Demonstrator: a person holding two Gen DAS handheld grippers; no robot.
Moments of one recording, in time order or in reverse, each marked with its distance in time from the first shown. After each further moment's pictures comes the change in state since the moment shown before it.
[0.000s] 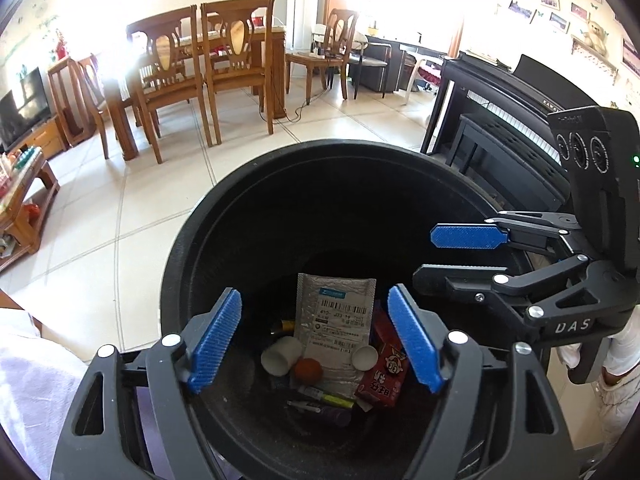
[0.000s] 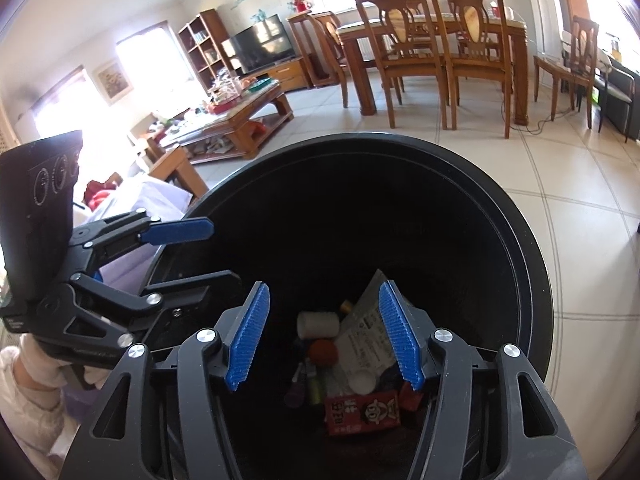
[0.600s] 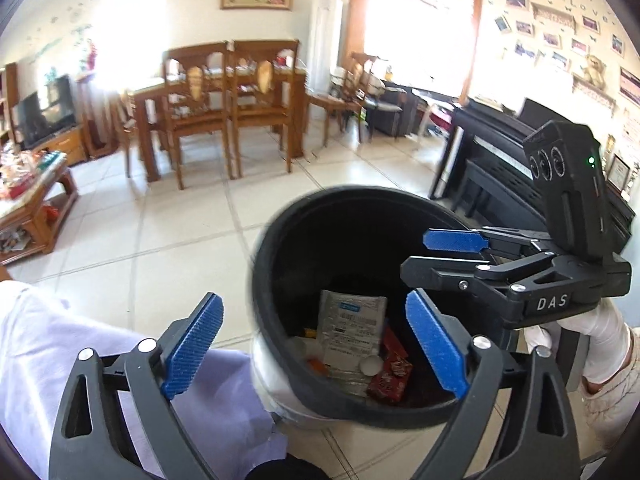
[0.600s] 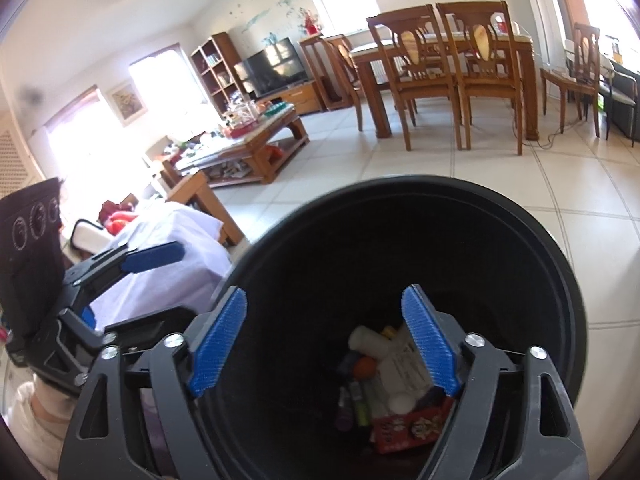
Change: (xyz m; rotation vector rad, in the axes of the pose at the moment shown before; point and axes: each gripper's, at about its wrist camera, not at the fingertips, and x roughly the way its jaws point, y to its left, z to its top) left arm -0.084 0.033 -0.029 -0.071 -0.172 0.058; right arm -0.011 0.053 0.013 0.002 -0.104 0.060
